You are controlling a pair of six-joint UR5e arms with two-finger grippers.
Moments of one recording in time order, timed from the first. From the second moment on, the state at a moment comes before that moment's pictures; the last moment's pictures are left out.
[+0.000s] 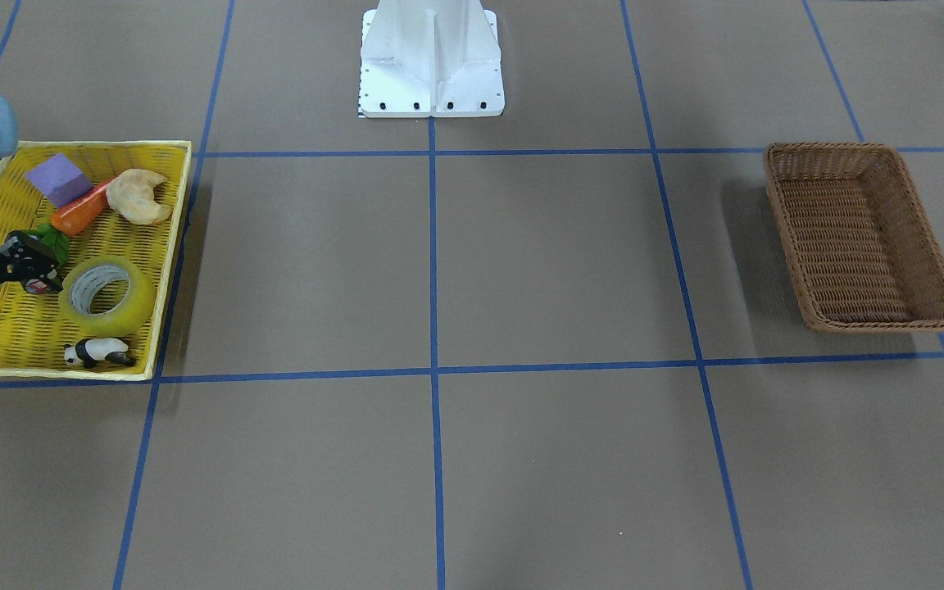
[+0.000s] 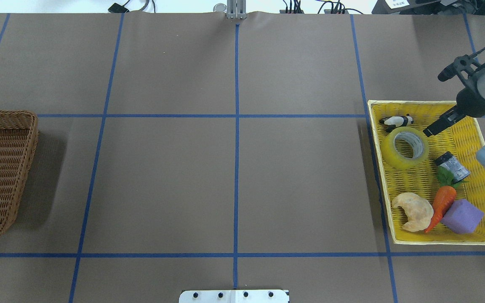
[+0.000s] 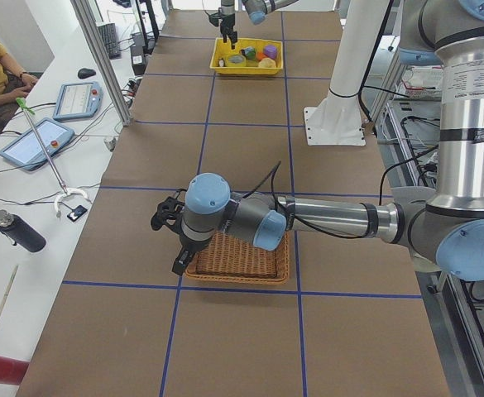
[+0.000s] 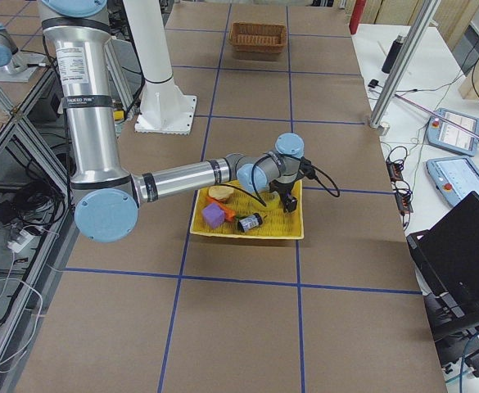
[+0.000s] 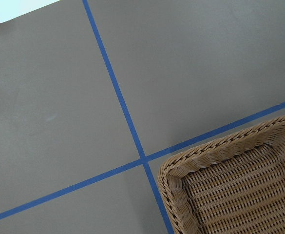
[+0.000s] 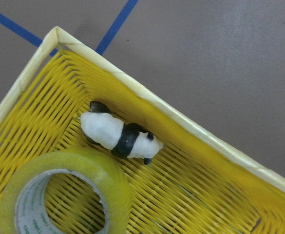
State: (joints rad) left arm -1.59 -1.52 -1.69 -1.89 -2.36 0.12; right arm 1.07 -1.46 1.66 -1.26 2.27 0.12
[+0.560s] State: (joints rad) left arm -1.59 -1.52 -1.69 -1.89 -2.36 0.12; right arm 1.01 -1.46 1.64 -1.27 2.24 0.12
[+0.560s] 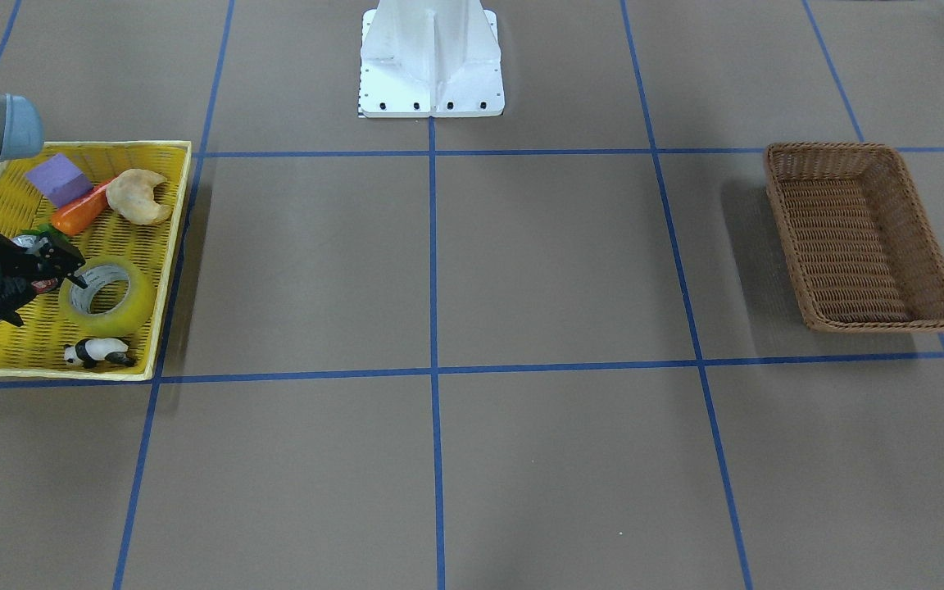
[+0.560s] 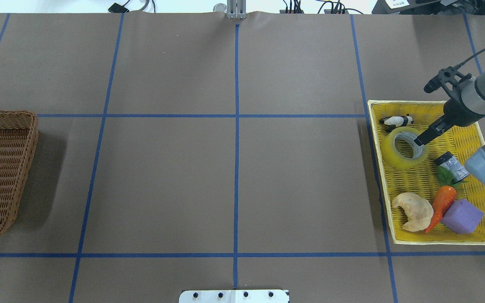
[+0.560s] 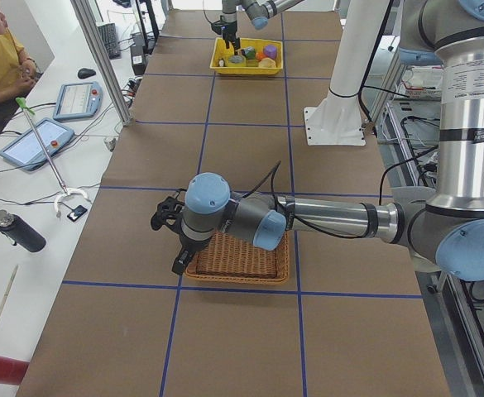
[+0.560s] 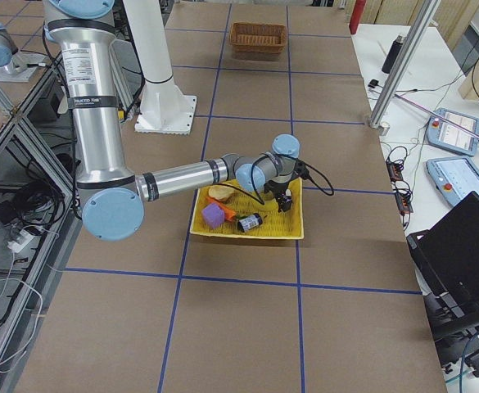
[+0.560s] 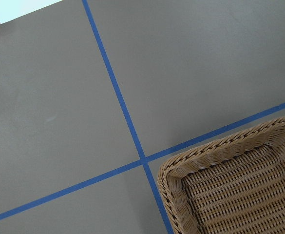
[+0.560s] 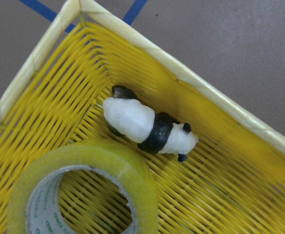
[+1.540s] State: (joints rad) left arm -1.59 -1.52 -1.68 -1.89 -2.36 0.12; right arm 0.97 -1.45 1.63 -1.27 2.19 0.11
